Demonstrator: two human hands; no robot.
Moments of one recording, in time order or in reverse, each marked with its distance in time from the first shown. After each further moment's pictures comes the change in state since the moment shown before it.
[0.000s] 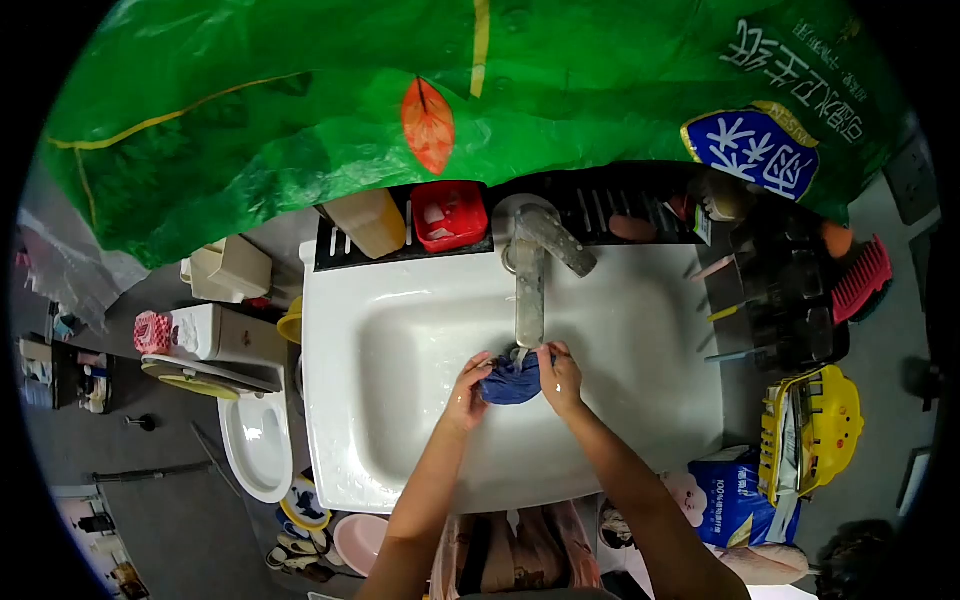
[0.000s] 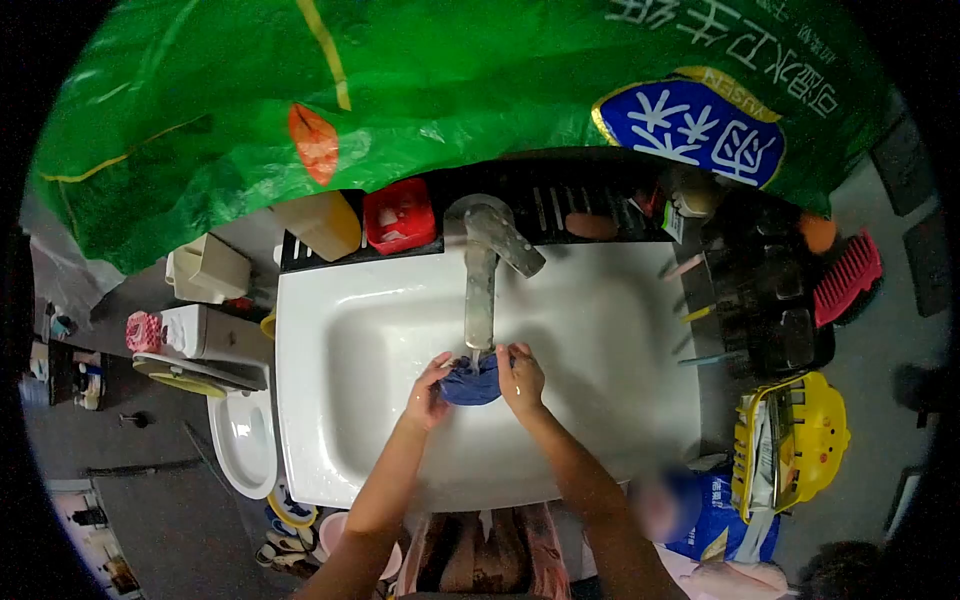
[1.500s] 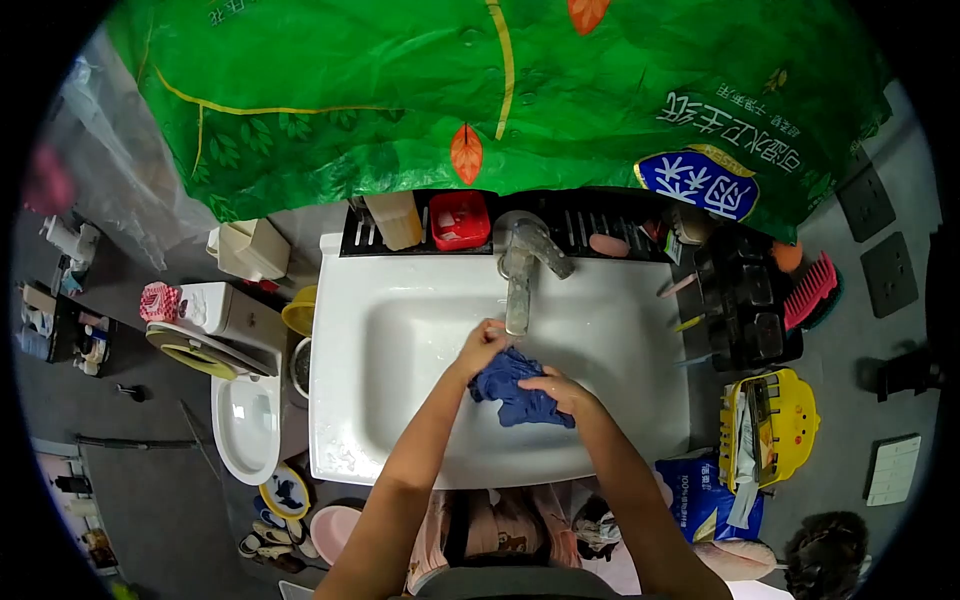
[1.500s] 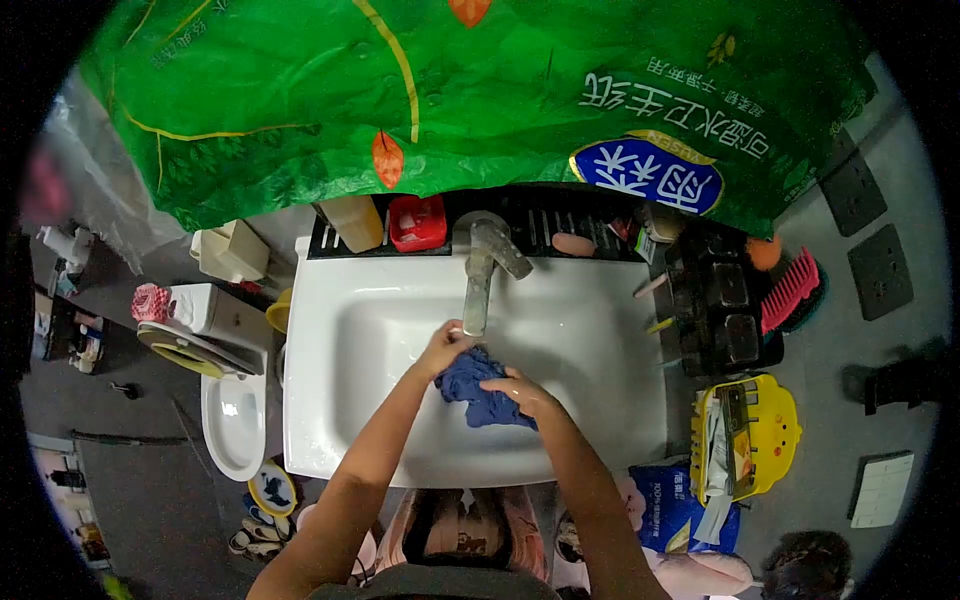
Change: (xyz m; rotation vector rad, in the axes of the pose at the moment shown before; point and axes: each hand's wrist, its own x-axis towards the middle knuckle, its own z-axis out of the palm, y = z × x) left_hand 0.051 0.003 0.018 0.864 -0.268 0.300; right_hand -0.004 -0.040 -0.081 0.643 -0.846 0.857
